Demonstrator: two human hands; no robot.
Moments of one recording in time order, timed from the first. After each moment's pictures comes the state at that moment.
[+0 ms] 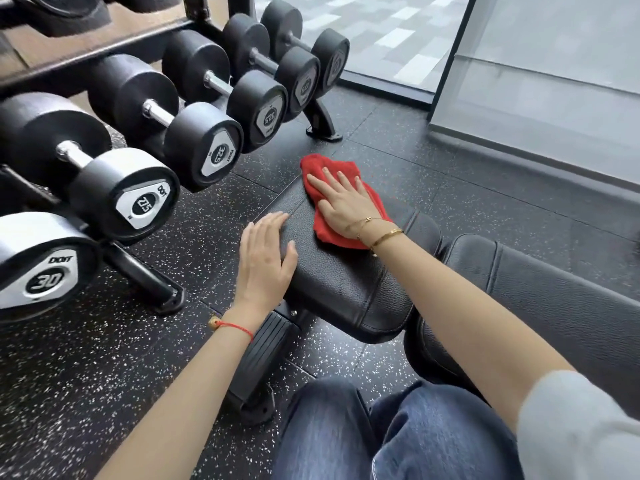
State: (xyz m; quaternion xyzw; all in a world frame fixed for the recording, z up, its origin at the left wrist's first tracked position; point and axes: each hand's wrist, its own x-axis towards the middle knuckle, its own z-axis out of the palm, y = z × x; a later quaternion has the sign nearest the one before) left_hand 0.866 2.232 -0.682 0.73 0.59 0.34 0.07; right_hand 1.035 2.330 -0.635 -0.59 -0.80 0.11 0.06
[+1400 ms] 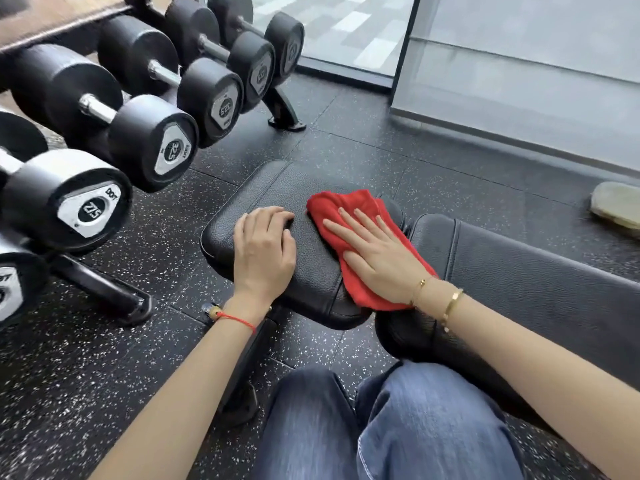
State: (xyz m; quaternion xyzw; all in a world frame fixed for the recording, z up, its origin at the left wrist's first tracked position) left_hand 0.917 2.235 -0.672 0.74 0.59 0.32 0.03; right_hand 1.130 2.206 -0.644 -0.56 -0.82 0.11 0.08
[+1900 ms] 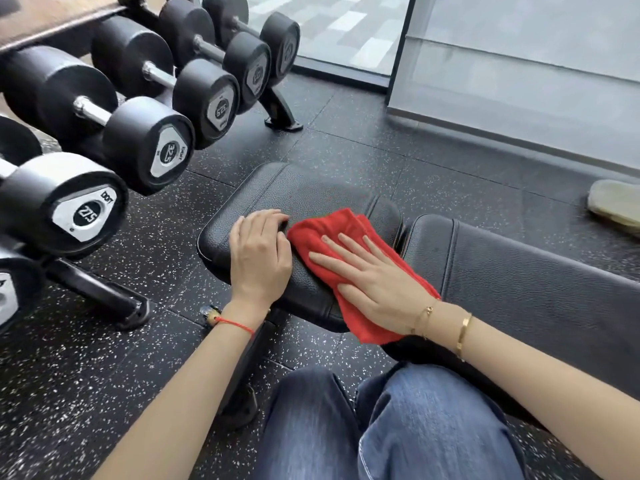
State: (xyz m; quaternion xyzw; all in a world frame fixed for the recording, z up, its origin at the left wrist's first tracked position) left_hand 0.917 2.235 -0.674 0.73 0.58 0.35 0.05; right_hand 1.124 2.173 -0.643 -0.49 -0.86 0.10 0.05
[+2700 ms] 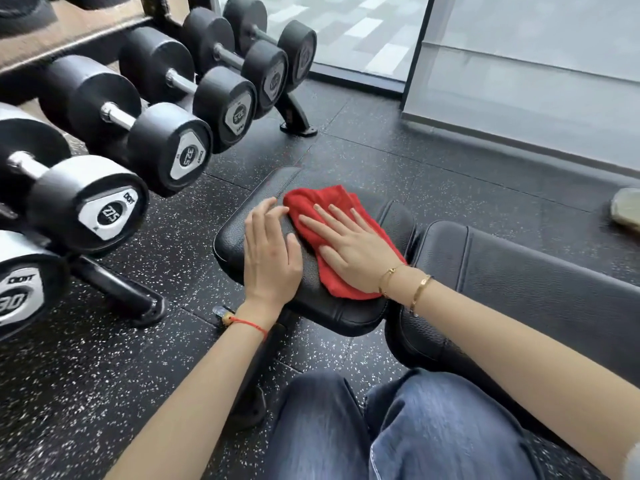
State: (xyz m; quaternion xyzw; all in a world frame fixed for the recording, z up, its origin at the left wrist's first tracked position) left_hand 0.917 2.234 -0.671 0.70 0.58 0.41 0.07; right_hand 1.083 2.237 -0.644 -0.53 -0.84 0.08 0.06
